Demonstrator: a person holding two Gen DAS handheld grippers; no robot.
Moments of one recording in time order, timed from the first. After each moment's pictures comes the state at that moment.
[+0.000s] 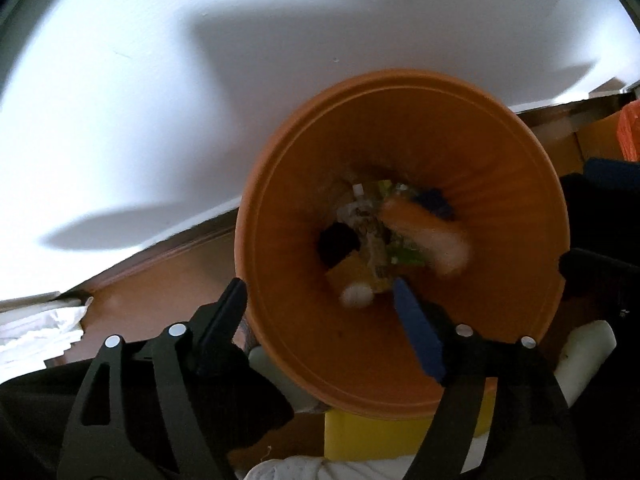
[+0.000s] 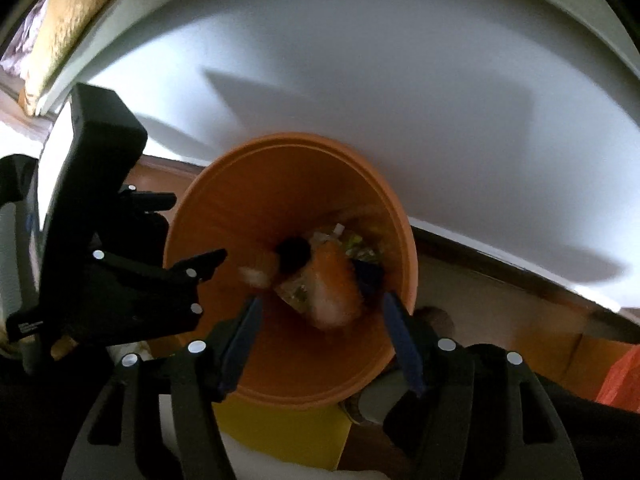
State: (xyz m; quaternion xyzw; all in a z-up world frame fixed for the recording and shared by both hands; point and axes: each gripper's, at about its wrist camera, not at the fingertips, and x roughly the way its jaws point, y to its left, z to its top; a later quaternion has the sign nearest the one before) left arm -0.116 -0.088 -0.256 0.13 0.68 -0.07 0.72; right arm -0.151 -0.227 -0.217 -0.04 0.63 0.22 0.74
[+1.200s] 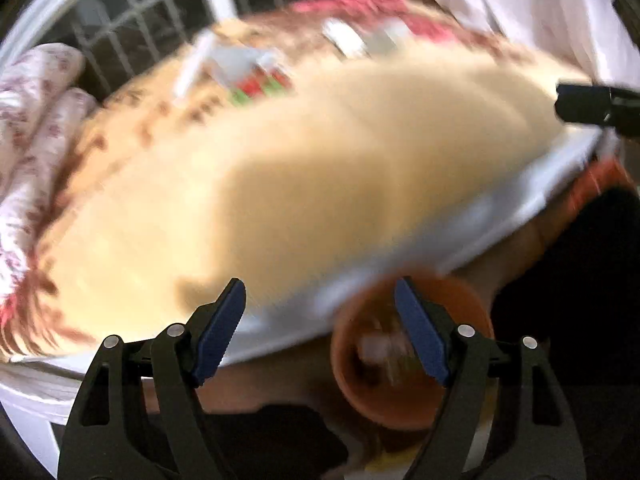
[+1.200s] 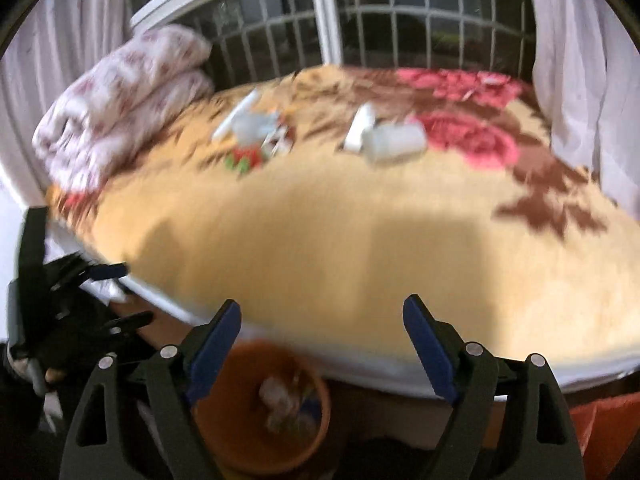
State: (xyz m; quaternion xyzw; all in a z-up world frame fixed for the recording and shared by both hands) left arm -0.124 -0.053 -0.034 0.13 0.44 -0.09 0.88; right arm -0.102 -0.291 0.004 -0.01 0.40 0.18 0.90
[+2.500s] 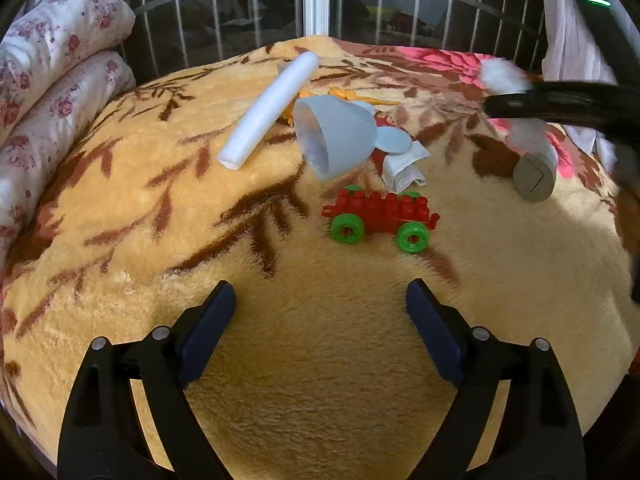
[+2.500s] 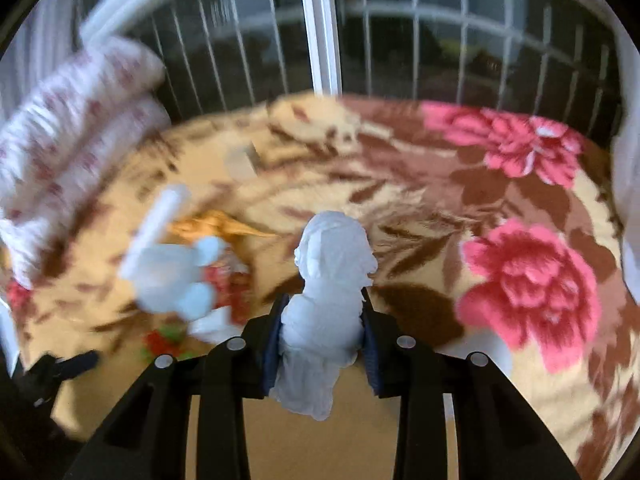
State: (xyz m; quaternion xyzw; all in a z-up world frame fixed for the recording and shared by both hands) left arm 0.027 -0.010 -0.042 0.01 0.42 -0.02 0.91; right arm 0.118 -0.209 0.017 -0.01 0.38 0.18 0.91
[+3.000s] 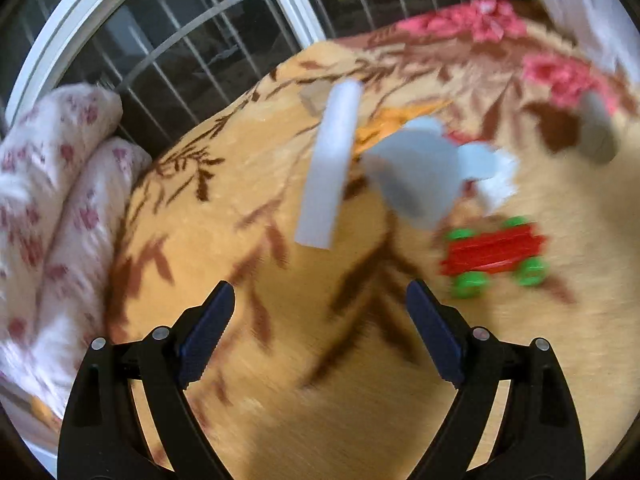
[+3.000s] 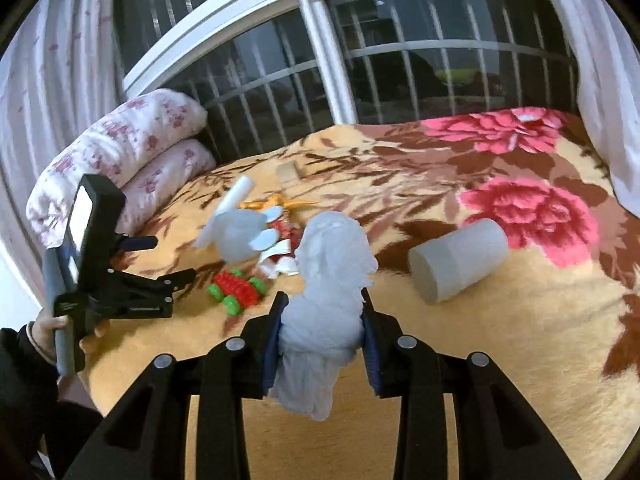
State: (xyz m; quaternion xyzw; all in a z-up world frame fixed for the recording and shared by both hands) left arm 0.092 0.012 -0.028 0.22 0.42 0.02 0.88; right arm 0.027 -0.242 -0.009 0.07 0.31 0.21 0.92
